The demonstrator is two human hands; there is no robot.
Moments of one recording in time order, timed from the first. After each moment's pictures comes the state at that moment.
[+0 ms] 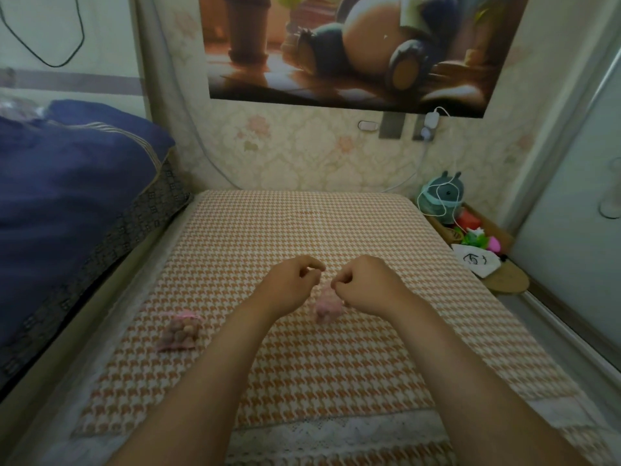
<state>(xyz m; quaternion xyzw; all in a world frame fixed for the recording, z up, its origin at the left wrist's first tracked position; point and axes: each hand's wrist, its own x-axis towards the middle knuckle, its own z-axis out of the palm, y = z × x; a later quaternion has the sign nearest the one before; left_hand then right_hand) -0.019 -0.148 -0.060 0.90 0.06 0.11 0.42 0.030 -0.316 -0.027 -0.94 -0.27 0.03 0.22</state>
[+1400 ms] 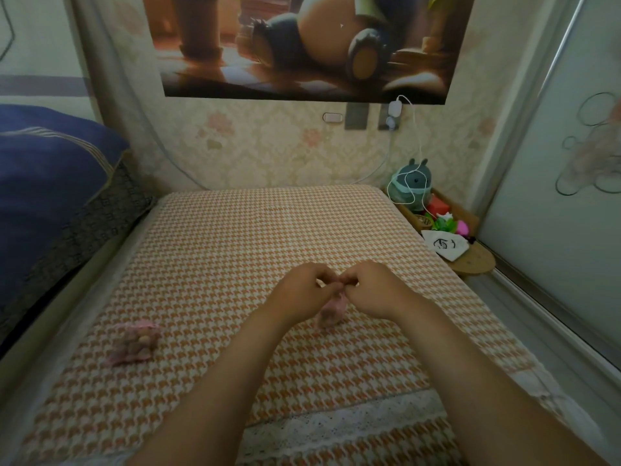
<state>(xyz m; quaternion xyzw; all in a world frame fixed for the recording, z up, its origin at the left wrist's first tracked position) 0.015 -0.225 -0.074 0.92 -0.02 0.11 0.38 0.051 -0.385 -0.043 -0.93 -0.25 0.07 0.25</state>
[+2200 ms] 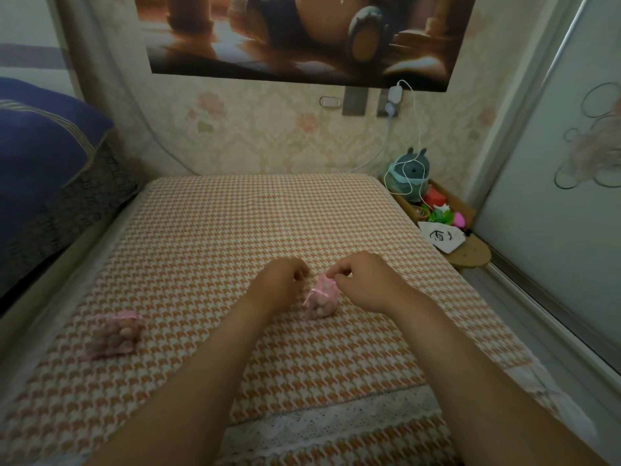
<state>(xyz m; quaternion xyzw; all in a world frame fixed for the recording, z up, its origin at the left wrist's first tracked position) 0.041 -0.189 -0.111 0.95 0.02 0.10 0.29 0.056 -0.381 -0.050 -0.93 -0.24 0.06 0.28</state>
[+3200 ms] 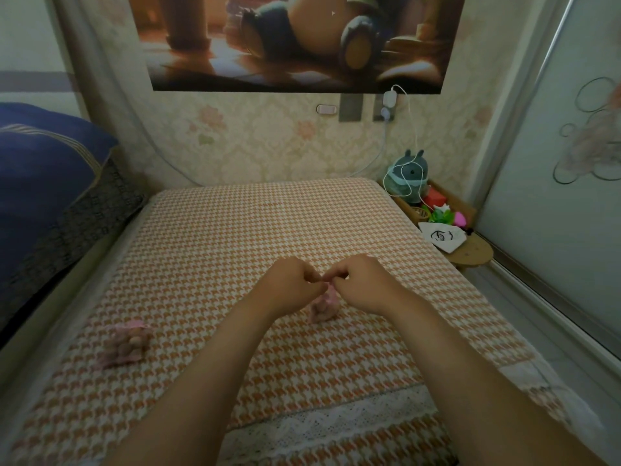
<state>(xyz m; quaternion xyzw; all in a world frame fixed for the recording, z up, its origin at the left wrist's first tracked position) 0.007 -0.214 -0.056 0.95 0.01 0.06 0.30 0.057 -0.380 -0.054 -0.91 -0.27 0.06 0.31</state>
